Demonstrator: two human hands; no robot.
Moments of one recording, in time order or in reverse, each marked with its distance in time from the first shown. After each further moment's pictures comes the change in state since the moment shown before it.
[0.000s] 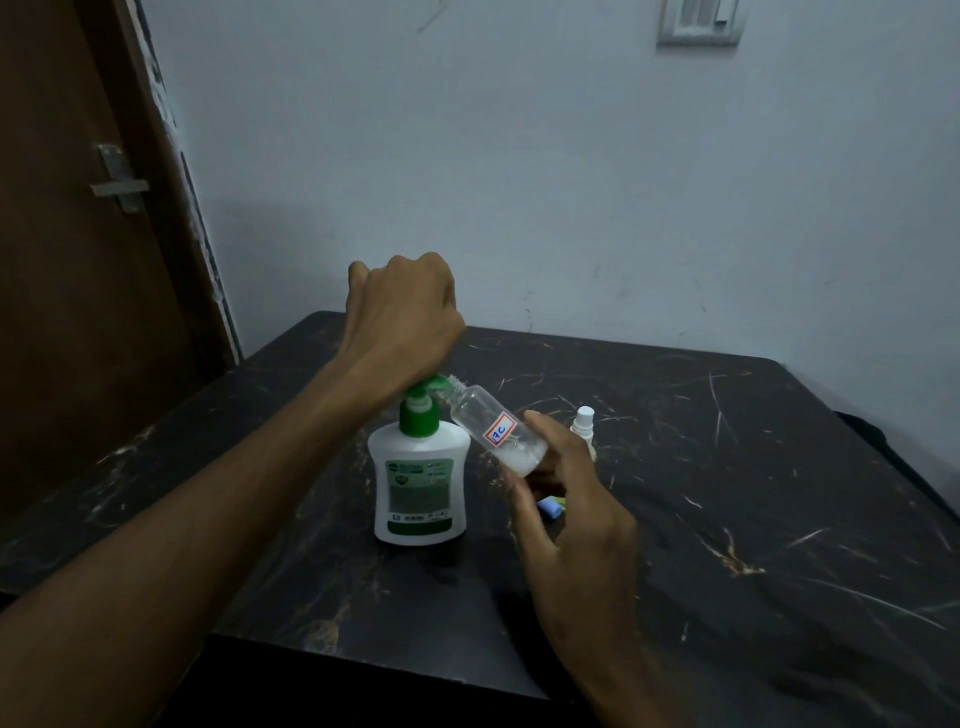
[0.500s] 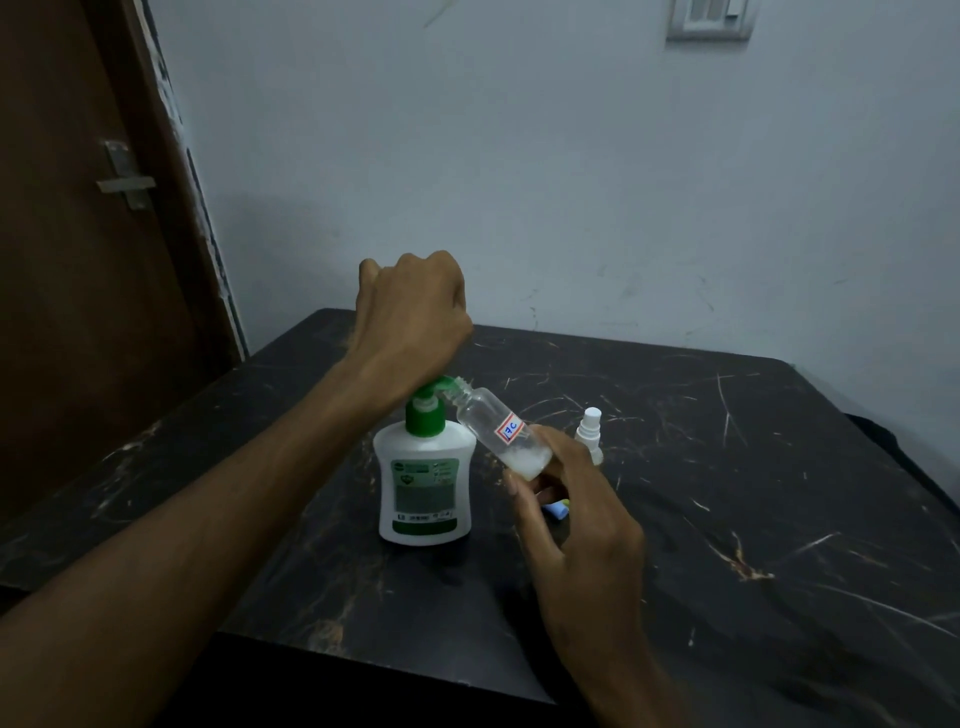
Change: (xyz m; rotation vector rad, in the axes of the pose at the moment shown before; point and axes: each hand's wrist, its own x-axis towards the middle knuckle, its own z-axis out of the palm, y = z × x) left_hand -0.003 0.005 -0.001 -0.006 0.001 0.007; right_hand -0.004 0.004 0.001 -0.057 0.011 -0.004
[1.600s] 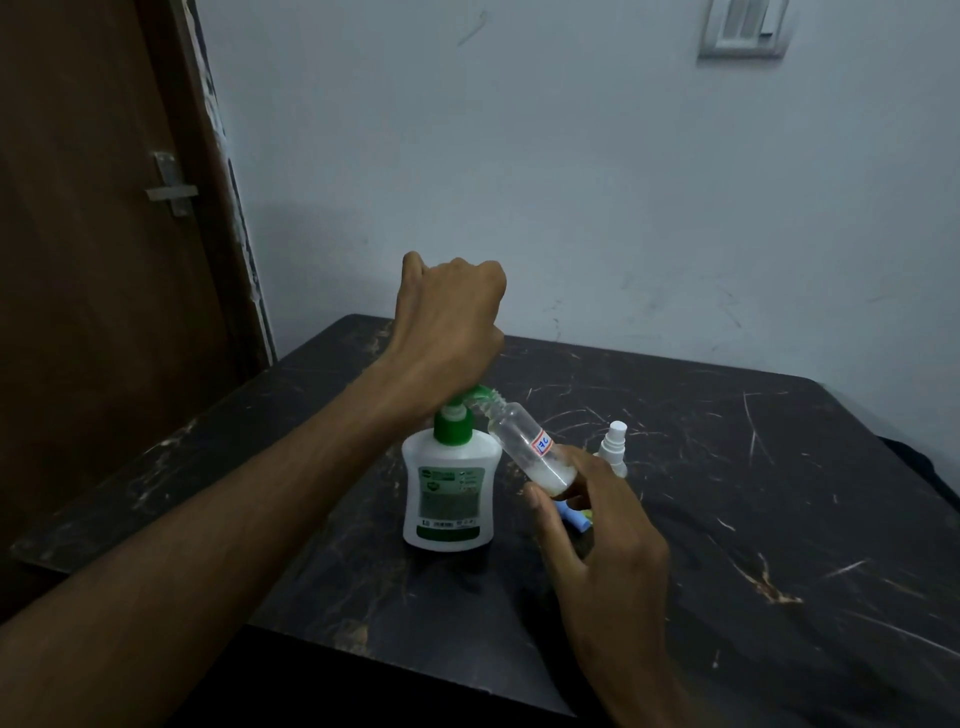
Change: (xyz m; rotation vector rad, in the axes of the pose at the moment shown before) left_hand -0.002 0.010 -0.011 0.133 -0.017 0.080; right_hand 0.000 0.003 0.001 -0.042 -0.019 0.001
